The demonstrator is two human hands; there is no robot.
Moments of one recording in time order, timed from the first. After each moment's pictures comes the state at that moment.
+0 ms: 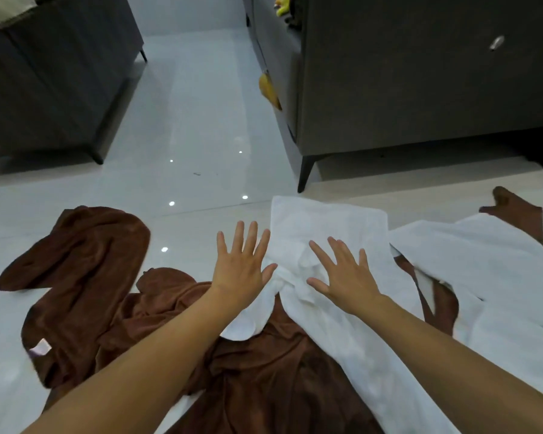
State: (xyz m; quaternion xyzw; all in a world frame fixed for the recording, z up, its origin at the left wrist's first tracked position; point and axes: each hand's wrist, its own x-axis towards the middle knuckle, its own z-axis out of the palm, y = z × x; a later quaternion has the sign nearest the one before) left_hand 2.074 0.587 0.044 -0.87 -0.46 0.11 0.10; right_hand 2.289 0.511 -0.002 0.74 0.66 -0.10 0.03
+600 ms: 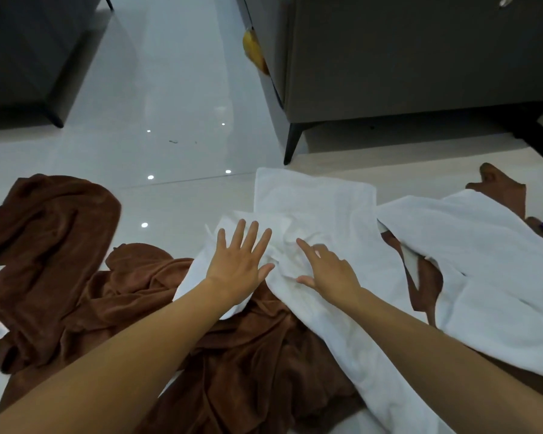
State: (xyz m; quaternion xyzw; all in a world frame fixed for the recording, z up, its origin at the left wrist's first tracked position) left_hand 2.087 0.572 0.001 -0.90 -0.40 0.16 0.04; right_hand 2.288 0.503 -0.057 0.75 0.65 -0.15 0.02
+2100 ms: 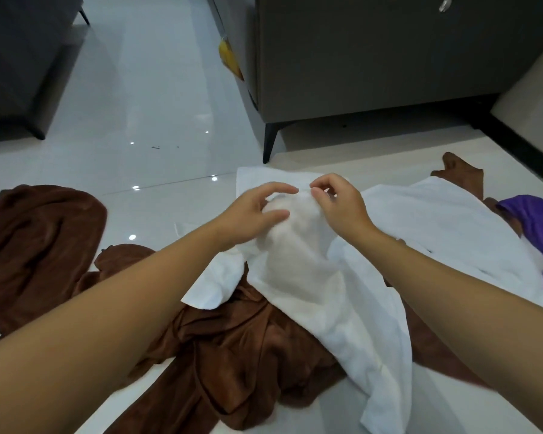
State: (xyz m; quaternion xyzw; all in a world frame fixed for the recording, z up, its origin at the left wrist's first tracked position) left_hand 2.133 0.568 0.098 -0.79 -0.32 -0.16 -0.50; right_hand 2.324 0.501 0.066 0.73 0.51 -0.19 -0.42
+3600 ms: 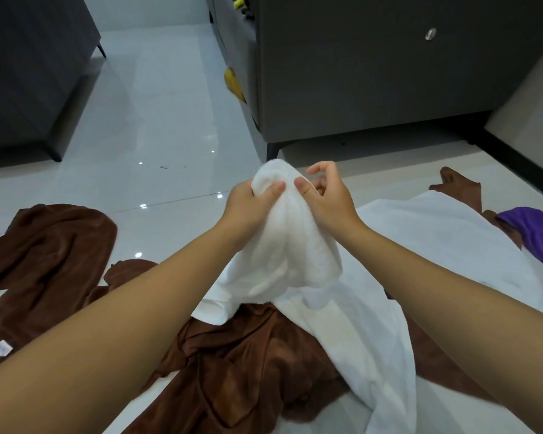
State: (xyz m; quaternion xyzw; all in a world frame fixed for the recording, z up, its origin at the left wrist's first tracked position) left_hand 2.149 0.559 0.131 -0.64 -0.49 -0.31 -0.50; right_hand 2.297 0.506 0.113 0.69 0.46 -0.26 -0.50
